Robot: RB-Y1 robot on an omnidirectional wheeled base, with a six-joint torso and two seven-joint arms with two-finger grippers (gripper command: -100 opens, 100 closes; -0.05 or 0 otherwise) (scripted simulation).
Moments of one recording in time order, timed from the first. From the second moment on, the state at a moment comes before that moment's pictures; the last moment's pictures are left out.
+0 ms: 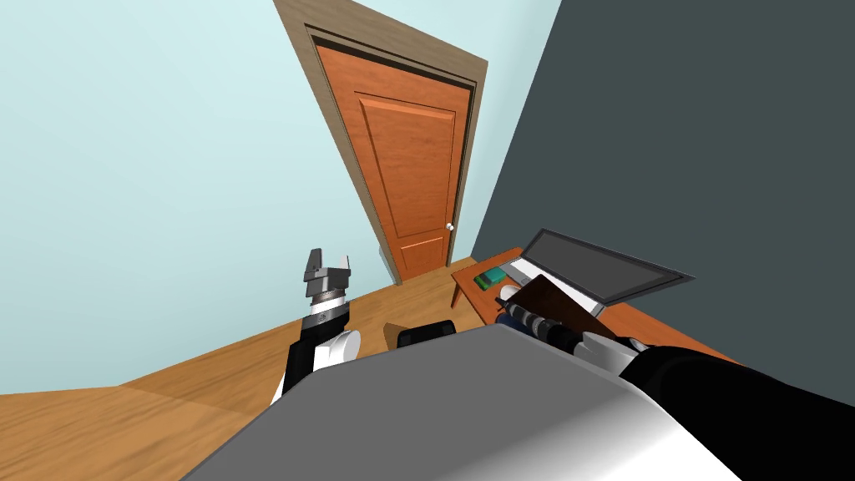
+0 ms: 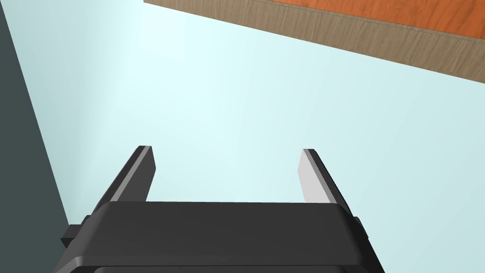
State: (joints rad) left arm 0.53 0.02 -0.06 -2.28 0.12 -0.38 -0.03; right arm 1.04 -1.02 0.06 -2.13 -2.70 -0.24 -0.40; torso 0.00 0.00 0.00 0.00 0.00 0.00
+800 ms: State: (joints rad) left arm 0.53 0.02 -0.06 -2.28 0.12 -0.38 -0.03; right arm 1.06 -1.08 0.07 -2.10 -2.93 -0.23 -0.42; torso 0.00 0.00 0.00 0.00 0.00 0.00
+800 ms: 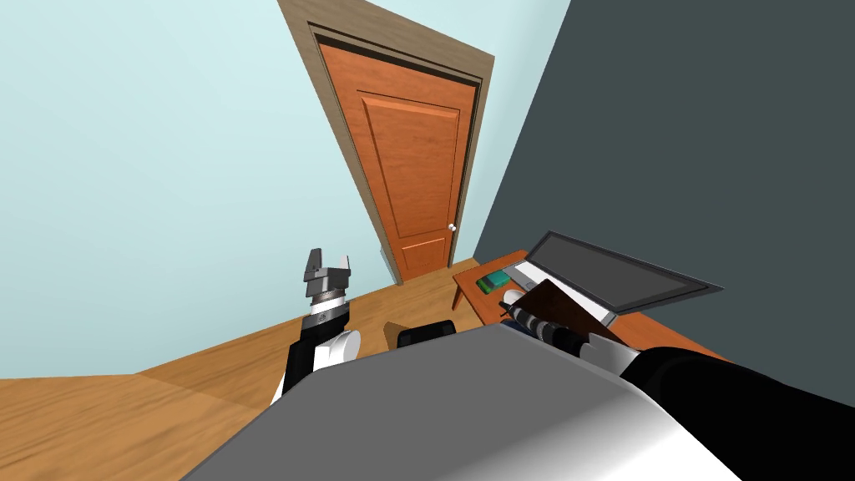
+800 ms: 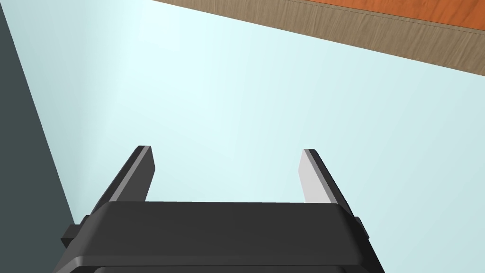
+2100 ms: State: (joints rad) left arm 0.53 0.02 -0.06 -2.28 0.12 -0.38 -0.03; right arm 1.07 -1.17 0.09 -2.06 -3.30 -0.22 -0.45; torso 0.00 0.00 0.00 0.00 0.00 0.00
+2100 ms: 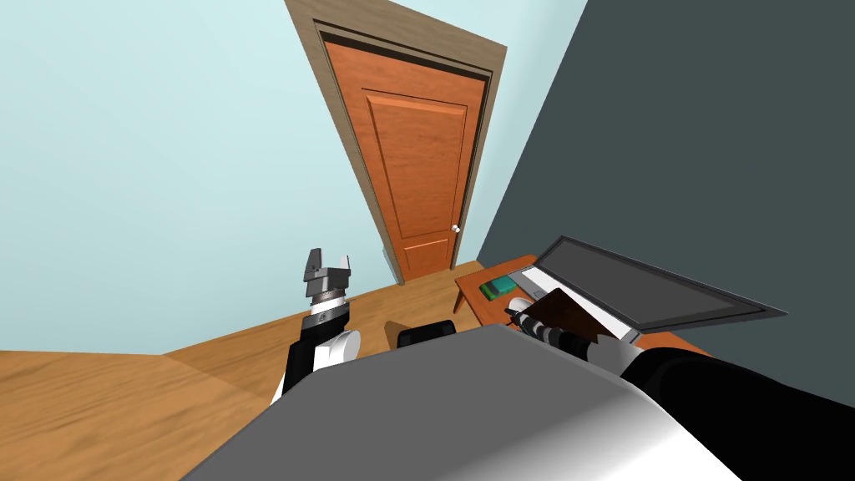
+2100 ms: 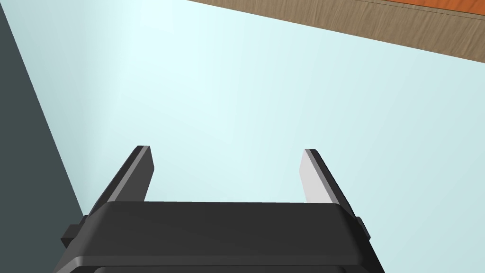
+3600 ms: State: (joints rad) left arm 0.53 0.02 -0.06 -2.28 0.12 -0.38 -0.03; right arm 1.09 -1.26 0.12 -2.00 -3.74 -0.21 -0.49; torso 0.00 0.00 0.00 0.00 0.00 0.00
